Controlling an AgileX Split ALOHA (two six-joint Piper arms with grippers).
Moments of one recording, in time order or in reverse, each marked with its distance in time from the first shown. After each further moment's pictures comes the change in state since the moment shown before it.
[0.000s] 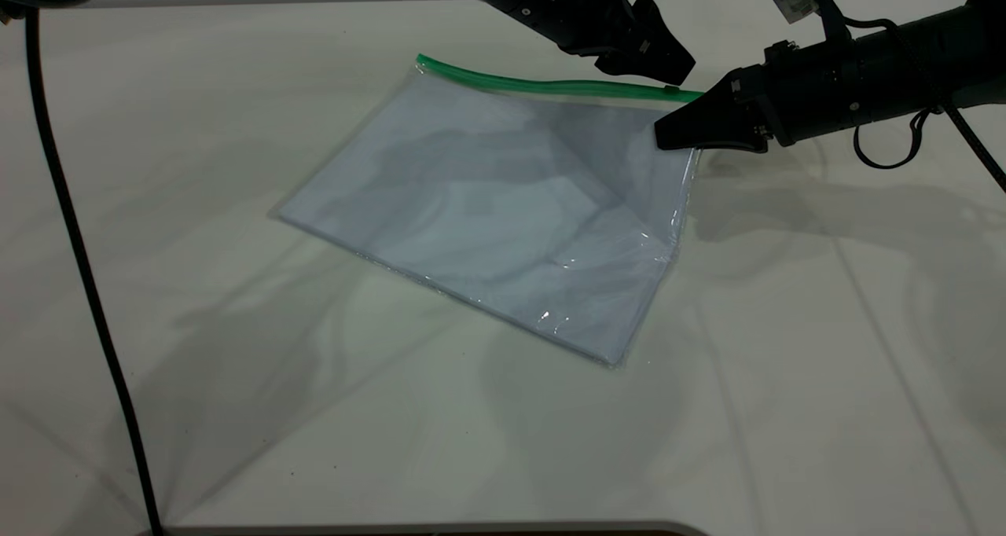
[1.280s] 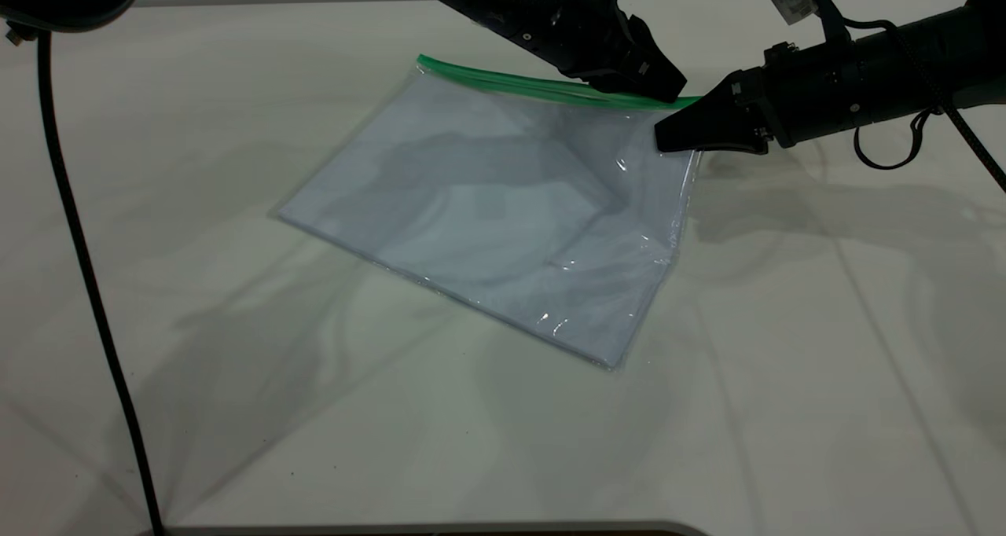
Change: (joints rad) left arm 0.000 0.033 -0.001 -0.027 0.013 0.000; right arm 0.000 0.000 0.000 -0.007 0.001 -0.003
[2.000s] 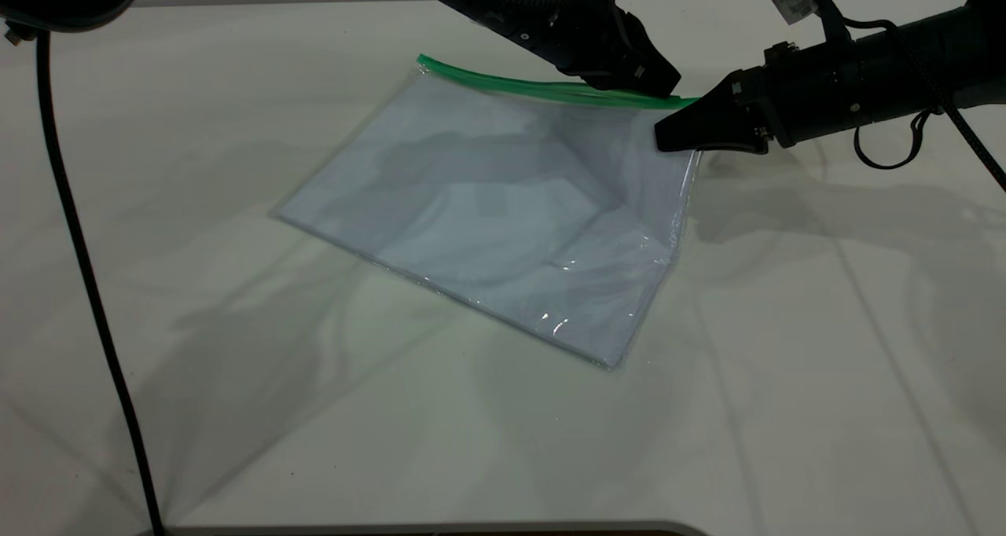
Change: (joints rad) left arm 0.001 0.000 -0.001 -0.002 -0.027 0.075; right arm -0.001 0.000 0.000 0.000 0.007 -0.001
